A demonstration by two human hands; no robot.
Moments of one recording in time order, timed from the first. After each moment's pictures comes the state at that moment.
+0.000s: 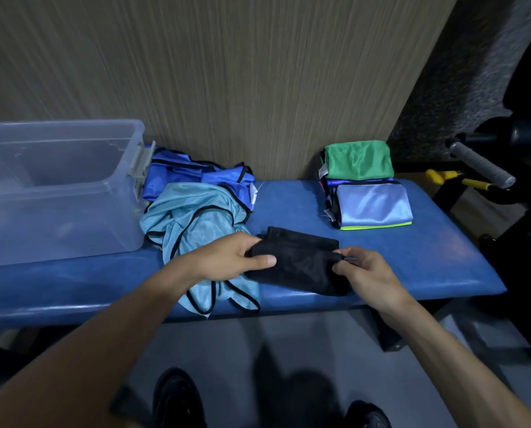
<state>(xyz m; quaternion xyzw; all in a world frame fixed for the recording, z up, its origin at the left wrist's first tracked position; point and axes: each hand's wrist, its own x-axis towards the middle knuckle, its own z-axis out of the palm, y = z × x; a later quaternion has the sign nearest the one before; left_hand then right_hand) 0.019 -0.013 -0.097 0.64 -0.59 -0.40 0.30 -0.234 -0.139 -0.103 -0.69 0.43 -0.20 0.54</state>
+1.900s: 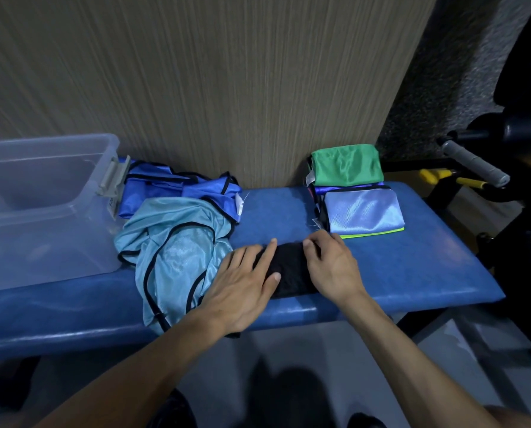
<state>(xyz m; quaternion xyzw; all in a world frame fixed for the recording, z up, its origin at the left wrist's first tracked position) -0.037 -0.030 -0.140 0.77 -0.63 0.02 0.09 -0.182 -0.161 -0.111 -0.82 0.46 -0.20 0.27</state>
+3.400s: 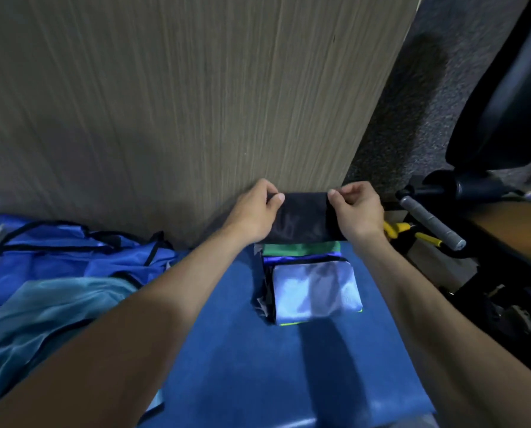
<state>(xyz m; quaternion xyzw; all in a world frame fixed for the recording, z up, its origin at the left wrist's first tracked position) -0.005 -0.299 -0.018 0.75 -0.49 -0.12 0.44 -0.171 -0.405 -0.015 -0.68 0.47 -0.48 0.31</state>
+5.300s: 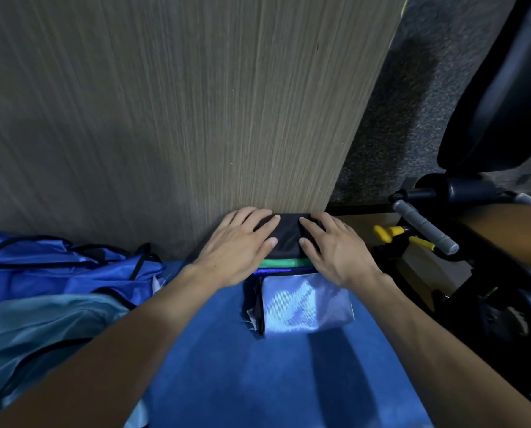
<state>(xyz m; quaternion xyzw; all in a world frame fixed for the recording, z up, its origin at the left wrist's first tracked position) 0.006 -0.280 -0.055 0.69 -0.69 0.14 0.14 -0.197 -0.401 -0.047 -0.93 0.33 -0.14 -0.04</state>
